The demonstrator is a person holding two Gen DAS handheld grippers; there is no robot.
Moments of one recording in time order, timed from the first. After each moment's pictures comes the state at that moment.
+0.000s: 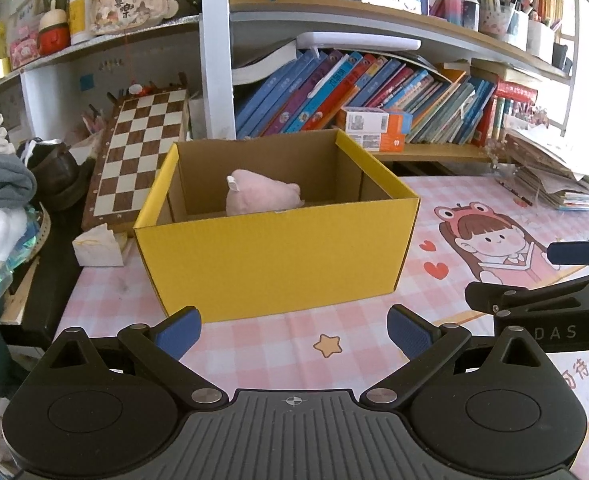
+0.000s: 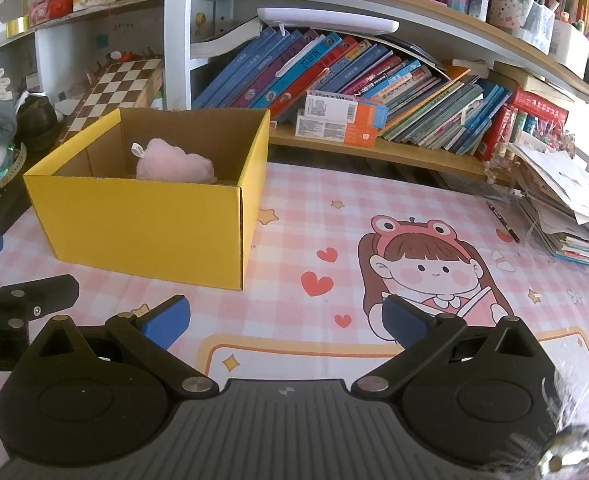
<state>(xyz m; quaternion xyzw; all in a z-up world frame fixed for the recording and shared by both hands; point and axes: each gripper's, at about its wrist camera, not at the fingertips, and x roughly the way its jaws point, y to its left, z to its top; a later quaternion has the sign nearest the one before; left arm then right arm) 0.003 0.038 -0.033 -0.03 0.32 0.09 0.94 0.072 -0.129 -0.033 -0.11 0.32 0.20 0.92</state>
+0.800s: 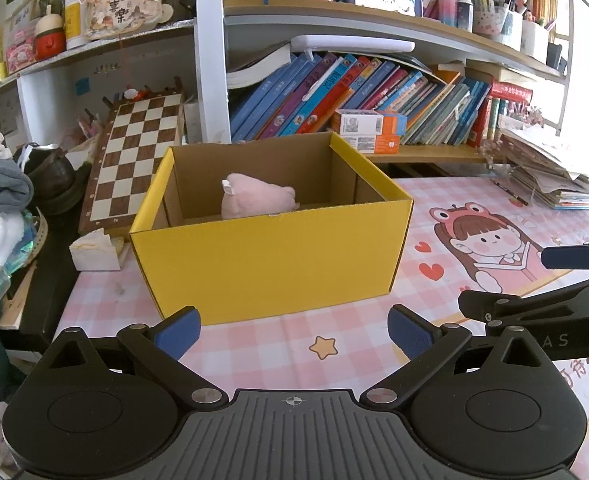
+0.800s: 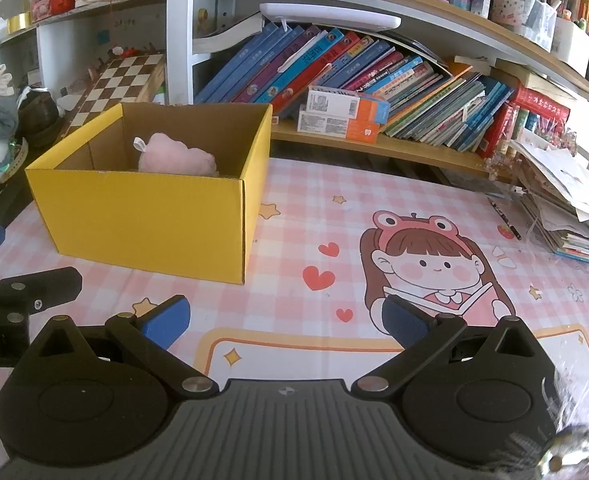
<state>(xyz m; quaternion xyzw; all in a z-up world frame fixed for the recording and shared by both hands) 0.001 0.038 -0.033 -0.03 0.32 0.08 0.94 0.065 -0.121 -0.036 -0.11 0.32 0.20 0.92</state>
